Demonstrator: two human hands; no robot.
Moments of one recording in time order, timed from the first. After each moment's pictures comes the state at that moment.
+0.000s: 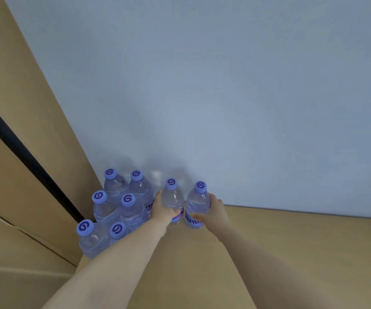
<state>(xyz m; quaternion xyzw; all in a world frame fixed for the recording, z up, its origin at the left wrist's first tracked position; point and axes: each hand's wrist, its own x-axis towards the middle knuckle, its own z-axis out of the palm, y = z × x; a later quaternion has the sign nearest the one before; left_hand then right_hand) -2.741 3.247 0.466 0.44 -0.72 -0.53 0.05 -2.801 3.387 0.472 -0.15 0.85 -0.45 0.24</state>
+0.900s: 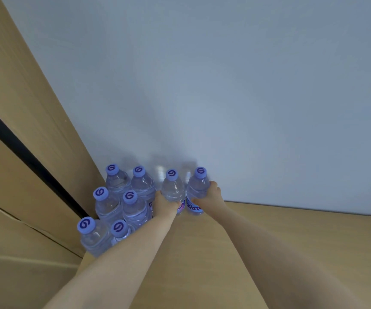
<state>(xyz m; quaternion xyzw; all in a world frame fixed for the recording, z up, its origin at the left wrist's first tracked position) -2.744 3.246 0.459 0.49 -0.68 -0.53 0.13 -2.826 3.352 0.472 -0.13 0.84 -0.46 0.27</state>
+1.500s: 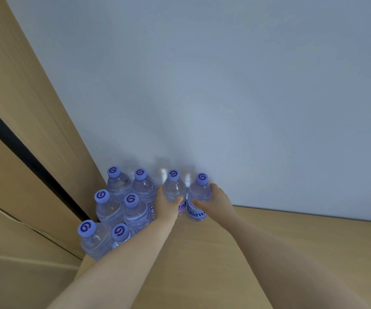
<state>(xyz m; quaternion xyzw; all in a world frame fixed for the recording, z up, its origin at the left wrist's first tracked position) -2.746 3.244 0.459 0.42 -0.68 -0.57 0.20 -2.834 3.365 0.471 -0.19 0.86 -0.42 0.23</state>
